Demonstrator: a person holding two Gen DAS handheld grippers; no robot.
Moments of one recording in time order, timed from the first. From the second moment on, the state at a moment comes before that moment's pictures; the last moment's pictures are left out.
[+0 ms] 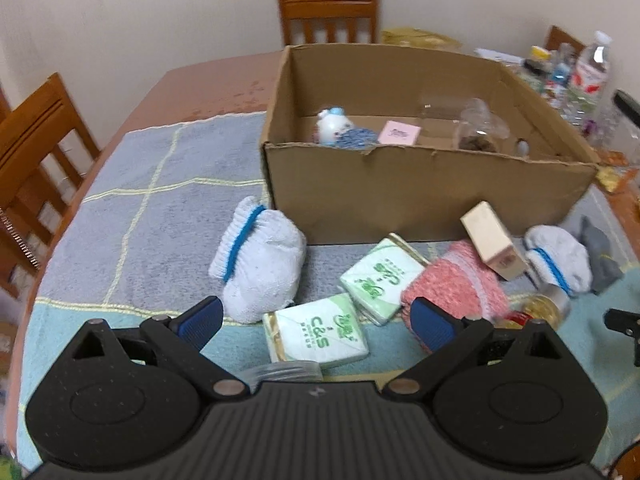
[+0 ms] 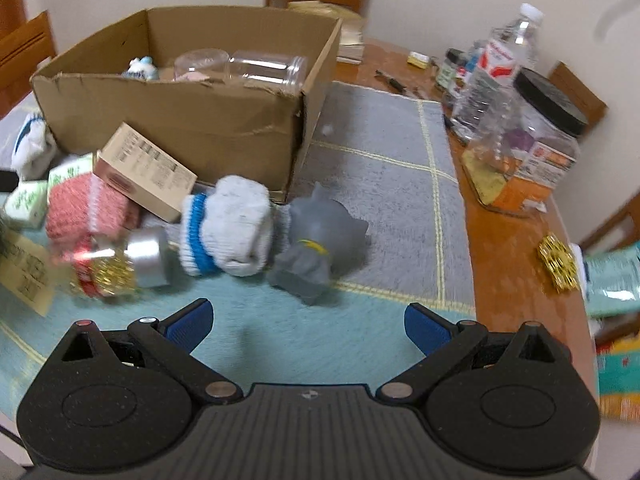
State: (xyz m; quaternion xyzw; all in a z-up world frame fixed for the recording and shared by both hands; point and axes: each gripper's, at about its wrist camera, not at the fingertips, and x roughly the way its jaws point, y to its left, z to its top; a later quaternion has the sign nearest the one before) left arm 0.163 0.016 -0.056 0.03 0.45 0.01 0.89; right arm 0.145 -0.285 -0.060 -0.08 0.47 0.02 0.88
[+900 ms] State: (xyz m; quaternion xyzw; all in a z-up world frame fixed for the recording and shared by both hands) left arm 0.177 0.013 -0.055 -0.01 0.47 0.12 0.87; right arm 0.218 -0.339 -0.100 -0.19 0.45 0.33 0.81
